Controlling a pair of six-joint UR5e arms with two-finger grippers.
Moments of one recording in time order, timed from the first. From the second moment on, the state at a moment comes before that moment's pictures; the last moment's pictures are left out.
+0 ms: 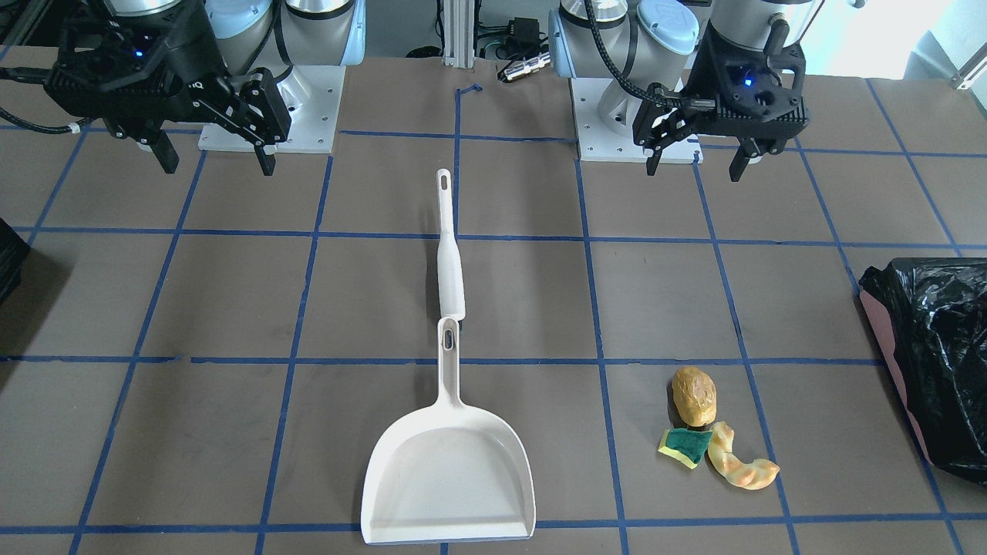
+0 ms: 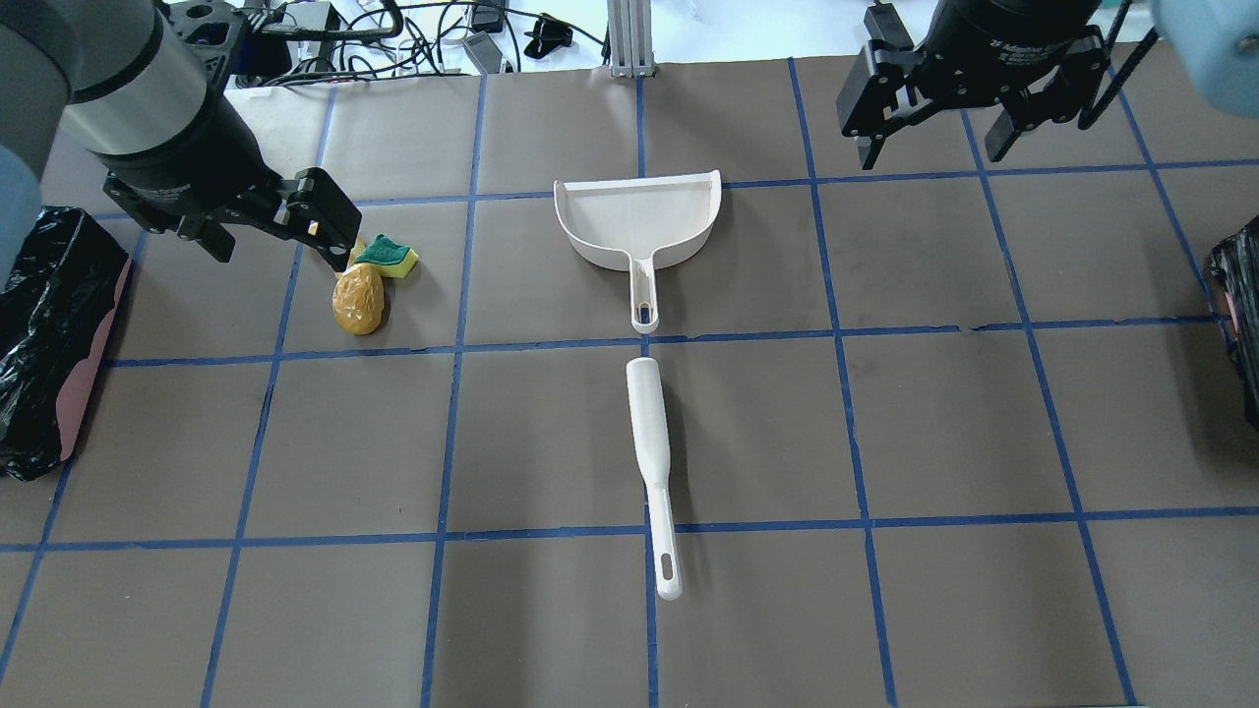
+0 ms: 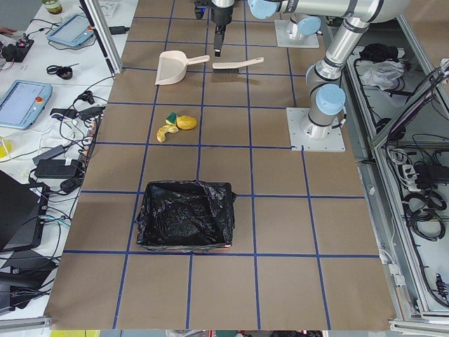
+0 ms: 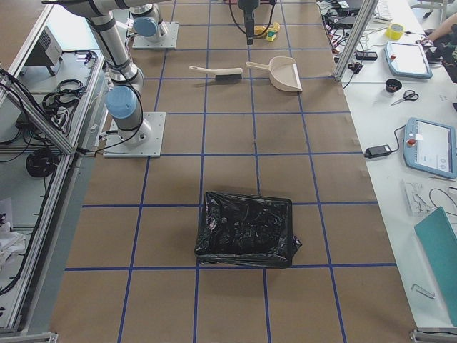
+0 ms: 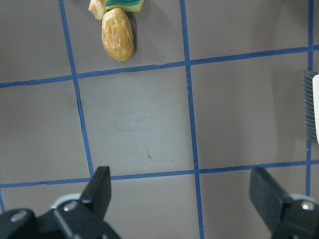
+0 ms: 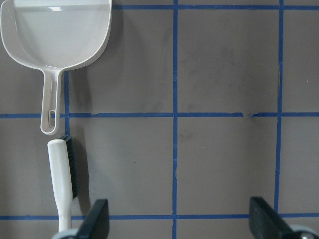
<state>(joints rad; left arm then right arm) -1.55 -1.46 -1.63 -1.55 1.63 0.13 1.62 -1.58 1.44 -1.54 -1.59 0.04</state>
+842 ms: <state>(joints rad) -1.55 -1.47 -1.63 -1.55 1.62 0.13 1.62 -1.58 1.44 -1.53 -1.59 0.04</state>
